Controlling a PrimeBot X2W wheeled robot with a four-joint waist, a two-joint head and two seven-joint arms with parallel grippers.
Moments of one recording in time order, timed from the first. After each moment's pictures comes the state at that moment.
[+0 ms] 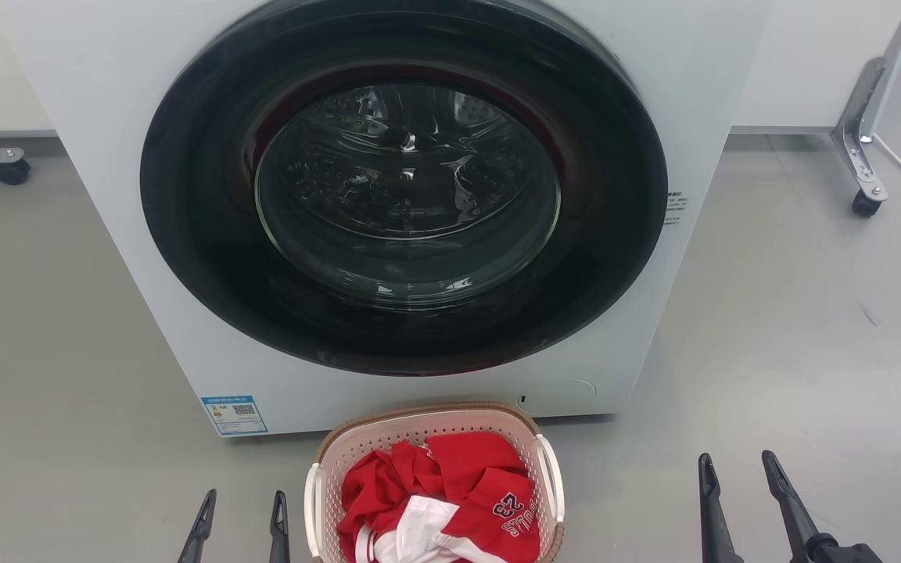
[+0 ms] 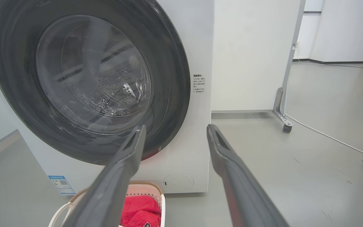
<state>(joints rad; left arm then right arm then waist) 0.21 0.08 -0.17 0.00 -0.09 0.12 -0.25 0.14 -0.09 0.21 0.01 0.18 -0.12 -0.25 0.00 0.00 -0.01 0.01</state>
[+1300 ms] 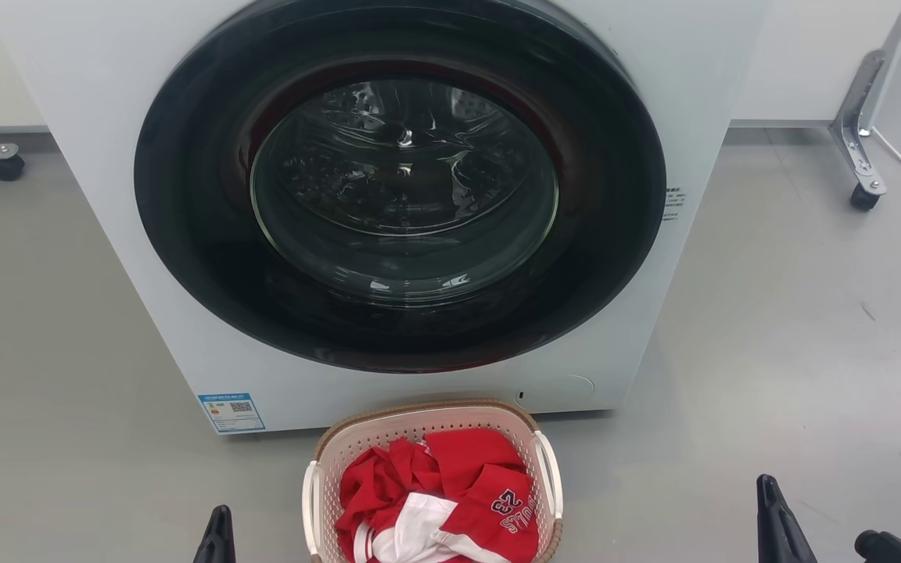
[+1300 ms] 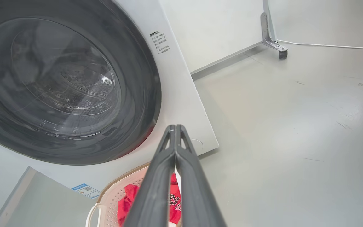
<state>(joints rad) 0.16 0.07 -0.10 0.11 -0.46 0.06 -0.16 0.11 -0.07 0.12 0.12 0.52 -0.07 -0.15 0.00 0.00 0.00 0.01</state>
